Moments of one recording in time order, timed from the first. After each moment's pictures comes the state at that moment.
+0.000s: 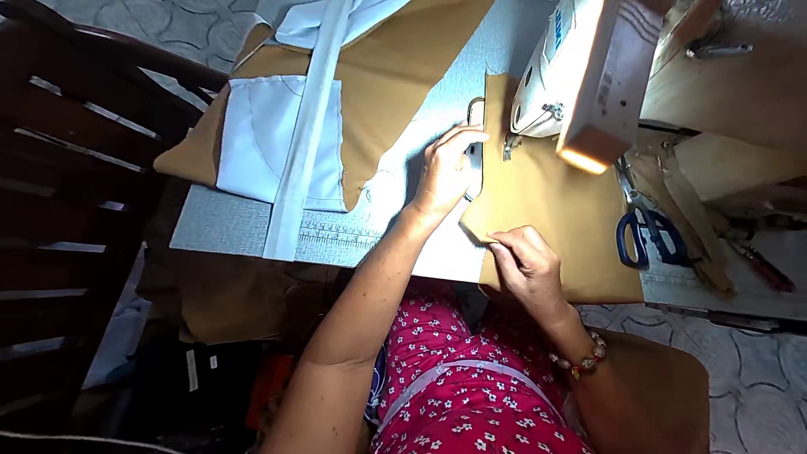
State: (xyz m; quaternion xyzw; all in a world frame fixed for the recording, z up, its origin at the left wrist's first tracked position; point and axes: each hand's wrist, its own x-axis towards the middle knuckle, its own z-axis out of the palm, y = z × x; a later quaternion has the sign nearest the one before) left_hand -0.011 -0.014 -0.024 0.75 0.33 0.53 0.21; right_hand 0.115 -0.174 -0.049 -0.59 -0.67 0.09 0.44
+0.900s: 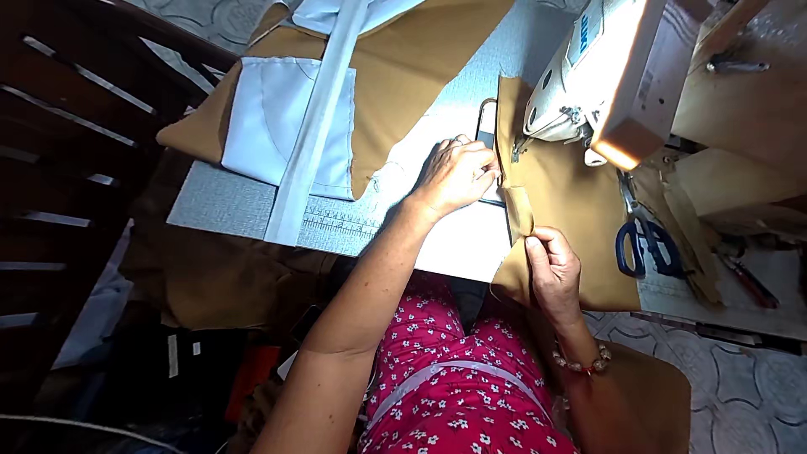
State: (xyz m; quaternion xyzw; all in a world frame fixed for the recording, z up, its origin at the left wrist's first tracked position) left_hand -0.024 -0.002 -0.035 0.87 0.27 0.37 0.20; right_hand 0.128 -0.181 -0.045 -0.58 -0.58 0.20 0.54
